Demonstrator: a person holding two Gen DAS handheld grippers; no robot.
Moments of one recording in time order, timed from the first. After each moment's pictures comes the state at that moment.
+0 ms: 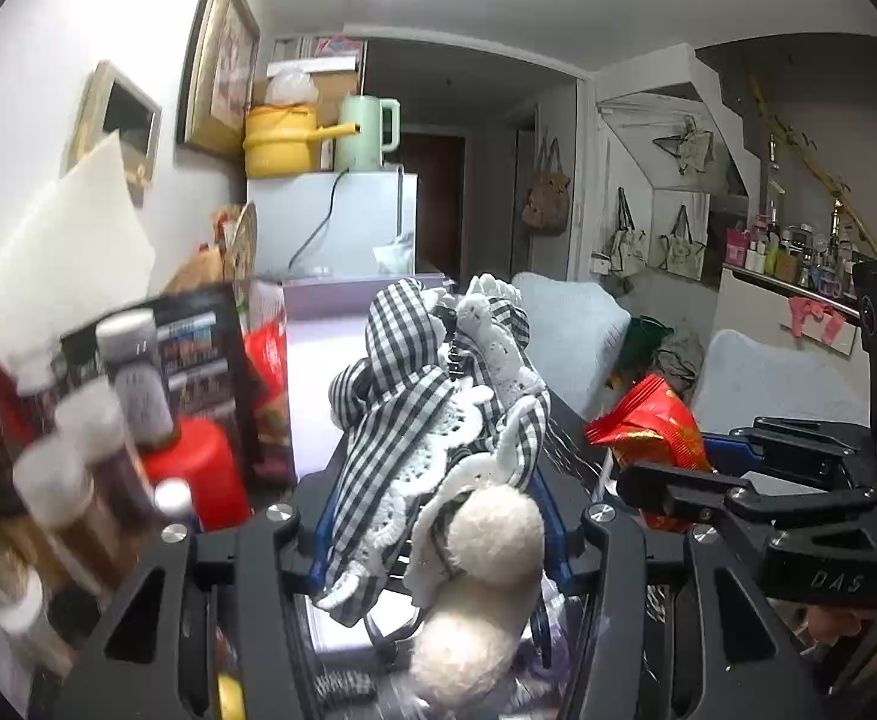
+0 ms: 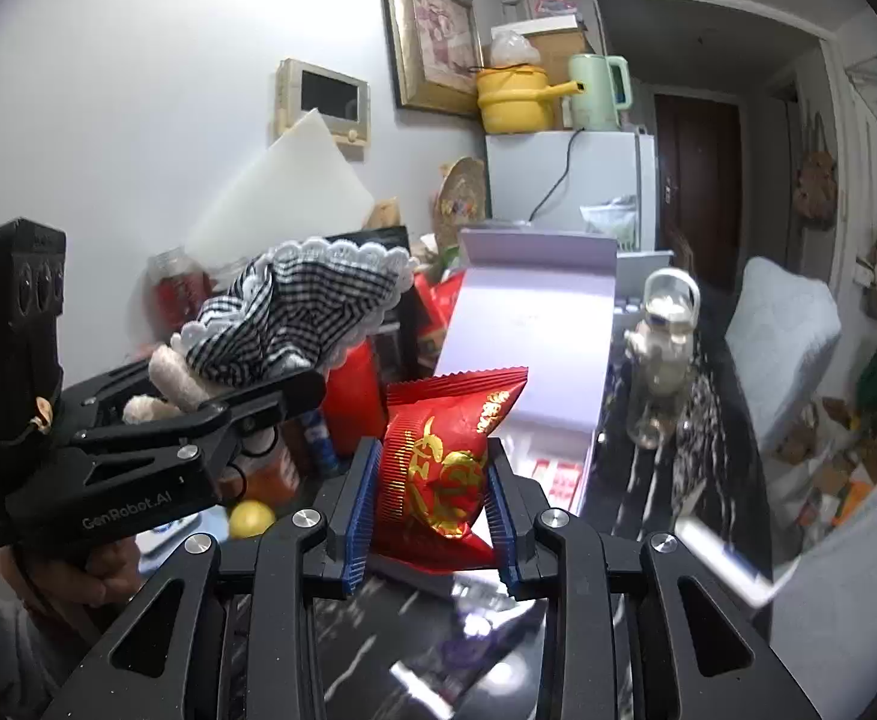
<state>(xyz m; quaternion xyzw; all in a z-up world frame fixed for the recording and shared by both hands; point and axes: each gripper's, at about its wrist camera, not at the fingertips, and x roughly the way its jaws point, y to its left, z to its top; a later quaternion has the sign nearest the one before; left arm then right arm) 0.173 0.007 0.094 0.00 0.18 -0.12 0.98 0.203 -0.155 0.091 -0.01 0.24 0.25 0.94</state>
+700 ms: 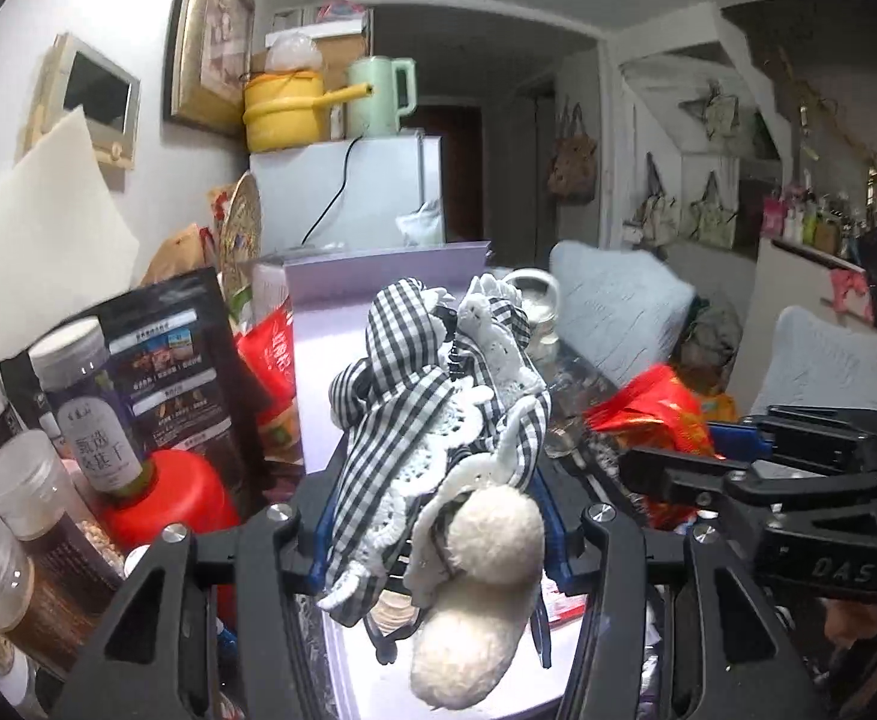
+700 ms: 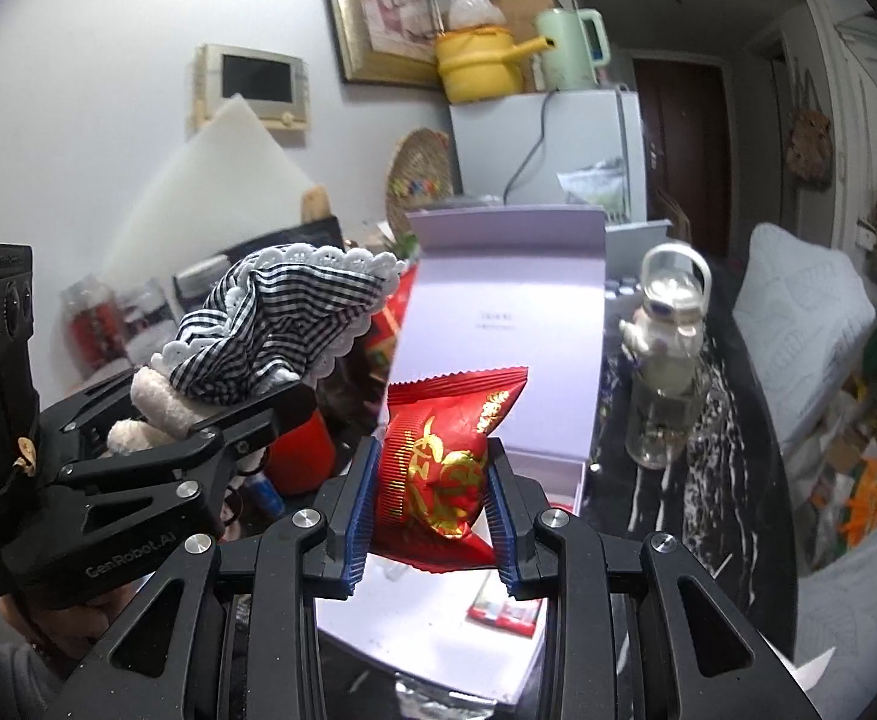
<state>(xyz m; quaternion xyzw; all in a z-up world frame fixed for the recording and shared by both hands) 0.273 0.002 0.063 0.03 0.22 -0.09 0.97 0.311 -0.154 0.066 0.02 0.28 0.24 0.93</state>
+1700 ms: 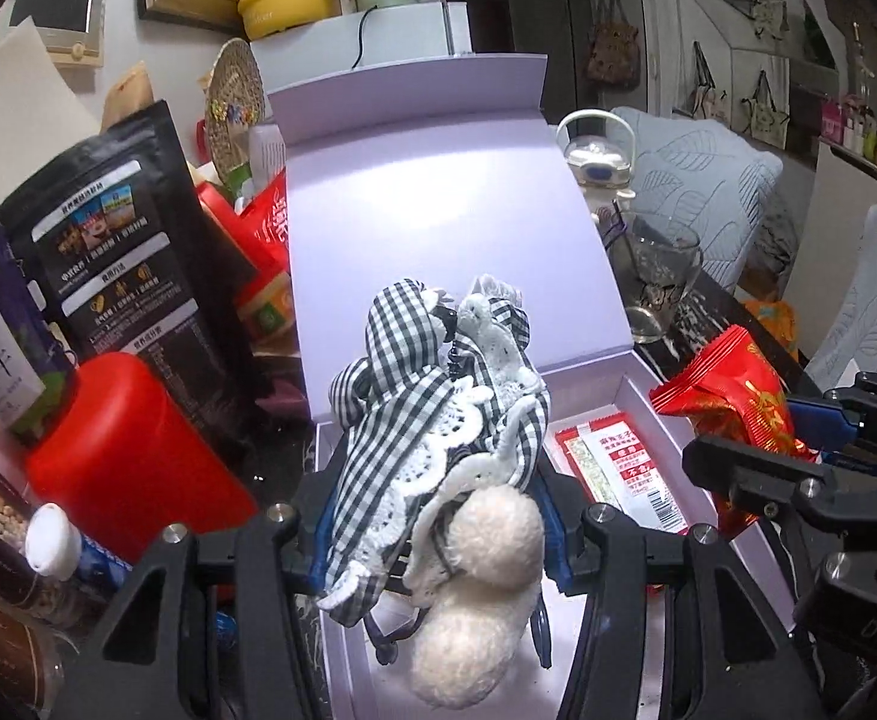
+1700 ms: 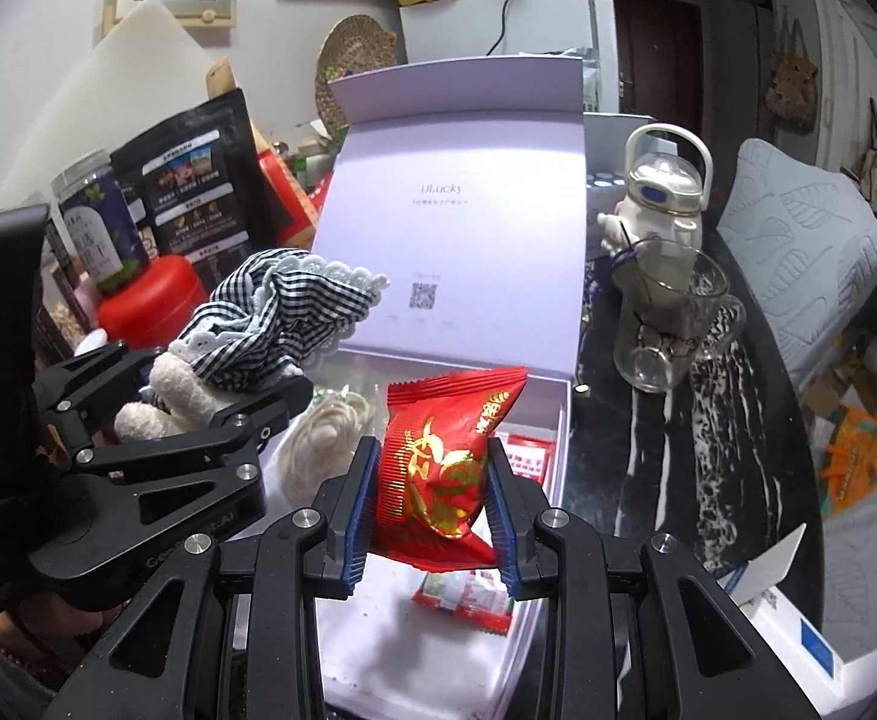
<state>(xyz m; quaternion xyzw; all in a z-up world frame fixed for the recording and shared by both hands) 0.348 -0.007 -0.025 0.07 0.34 -0.04 0.94 0.371 -0.136 -0.011 -0.01 0.37 0.18 0.91</state>
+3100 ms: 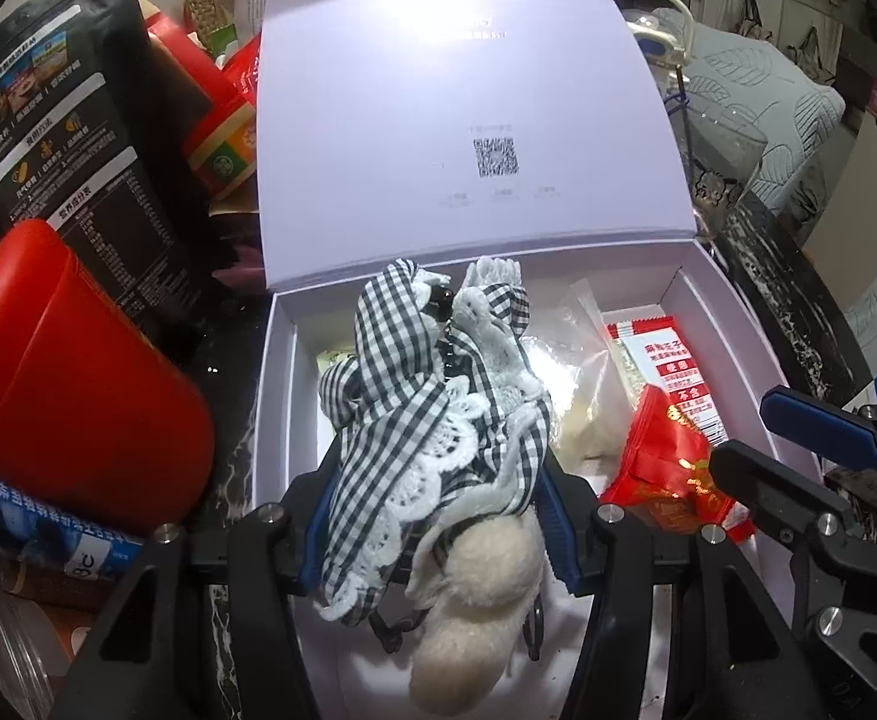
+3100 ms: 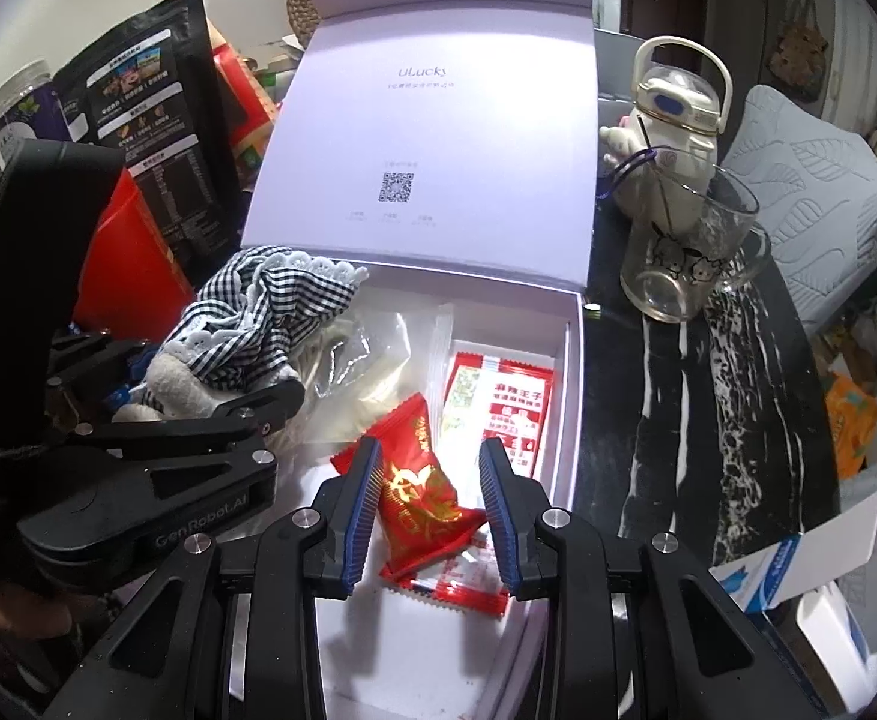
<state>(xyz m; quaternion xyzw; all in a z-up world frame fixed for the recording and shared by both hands) 0.386 -0.004 -0.076 0.04 0.47 -0.02 0.88 0.392 -0.124 -0.056 -0.03 0.44 0.16 0.88</state>
